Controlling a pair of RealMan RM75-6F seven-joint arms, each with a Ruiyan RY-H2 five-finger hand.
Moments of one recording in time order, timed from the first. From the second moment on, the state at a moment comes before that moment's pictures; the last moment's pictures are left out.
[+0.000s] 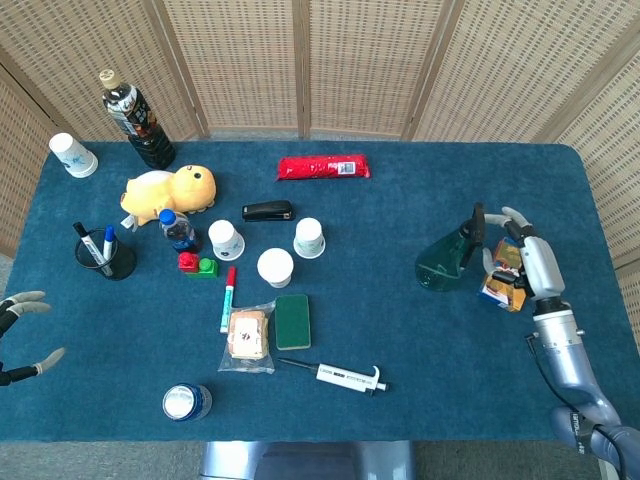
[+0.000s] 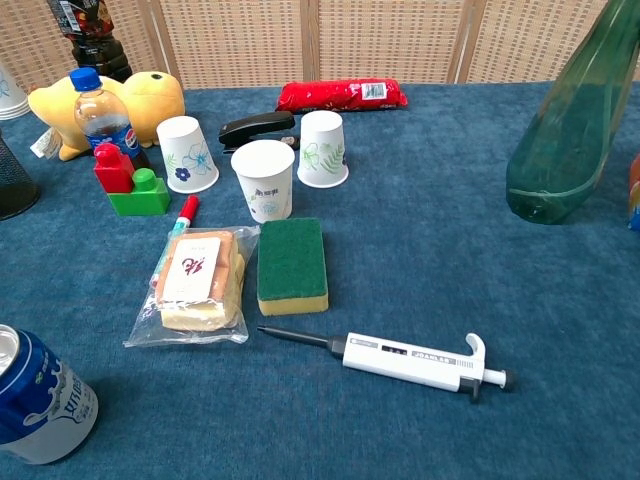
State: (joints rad) left arm -0.03 -1.11 -0.04 -1.55 1.54 1.56 -0.40; right arm 0.47 -1.44 0.19 -1.03 -1.44 1.26 0.76
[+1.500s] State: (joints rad) left arm -0.02 -1.10 -0.01 -1.62 1.51 1.53 -0.10; right arm 0.27 -1.17 0.15 -1.29 -1.25 1.25 0.14
